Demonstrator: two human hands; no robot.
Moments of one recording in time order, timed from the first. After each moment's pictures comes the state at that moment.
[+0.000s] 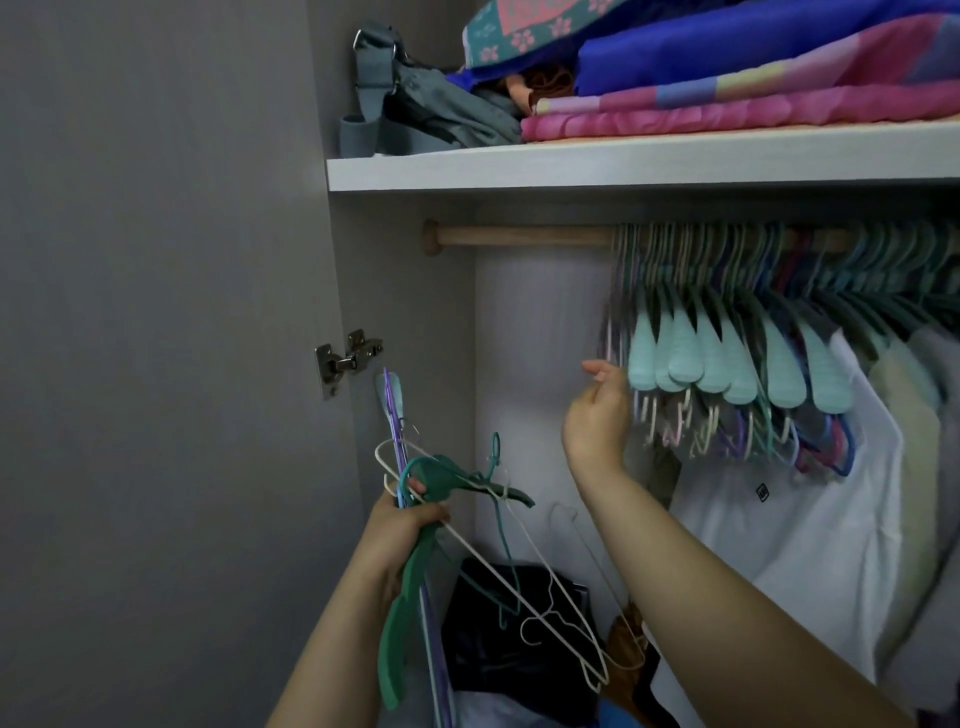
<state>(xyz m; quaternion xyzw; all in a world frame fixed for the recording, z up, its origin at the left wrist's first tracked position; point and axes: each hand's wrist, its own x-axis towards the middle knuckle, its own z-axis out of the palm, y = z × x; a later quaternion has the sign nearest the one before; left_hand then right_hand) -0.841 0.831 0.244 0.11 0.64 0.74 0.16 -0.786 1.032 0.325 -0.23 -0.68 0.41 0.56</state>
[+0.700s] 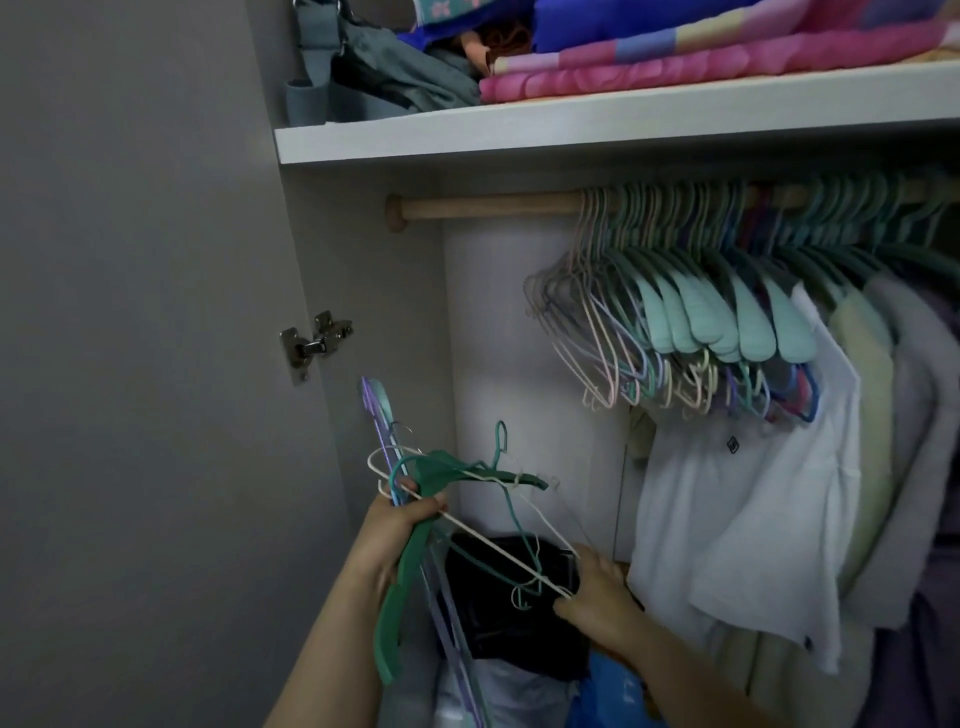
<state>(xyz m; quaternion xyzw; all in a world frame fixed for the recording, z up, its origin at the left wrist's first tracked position) -0.842 0.840 0.219 0.15 0.63 0.74 0.20 -0.696 1.042 0.120 -0.28 -0.89 0.36 0.03</state>
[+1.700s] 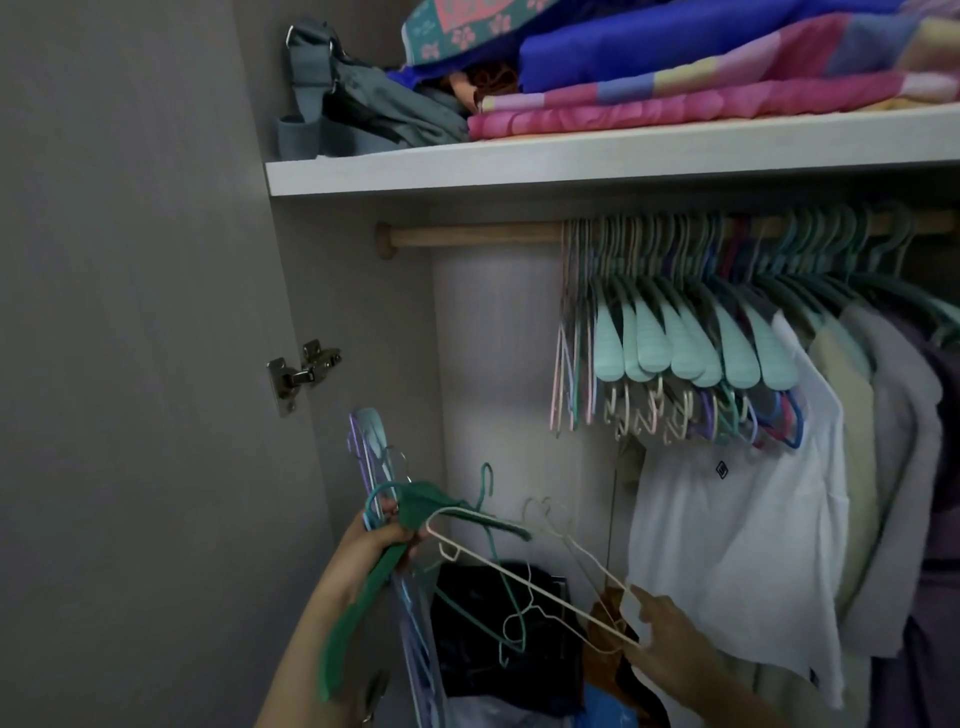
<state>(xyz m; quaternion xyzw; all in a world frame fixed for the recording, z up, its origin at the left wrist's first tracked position) -0.876 0.833 0.211 0.14 0.59 0.76 0.25 -0.643 1.104 0.099 -0.32 -0.90 0.29 0.08</state>
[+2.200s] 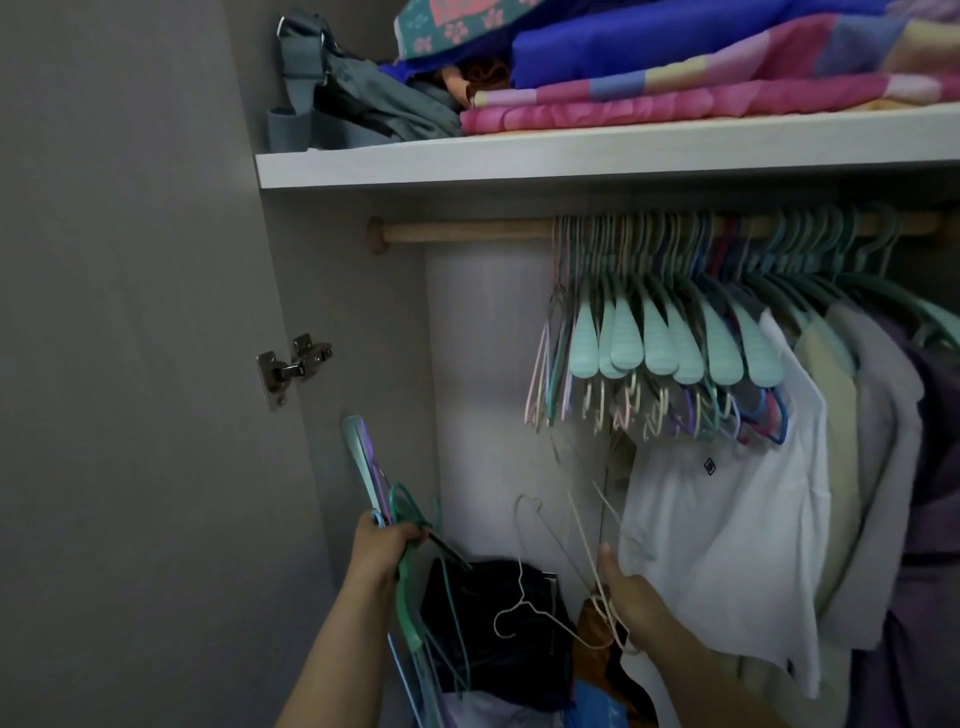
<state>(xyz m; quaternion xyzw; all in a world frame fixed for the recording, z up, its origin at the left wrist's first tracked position) -0.870 0.865 0.201 0.03 0.68 0.71 0.16 -0.686 1.095 0.131 -0.47 -0.71 0.52 0.06</state>
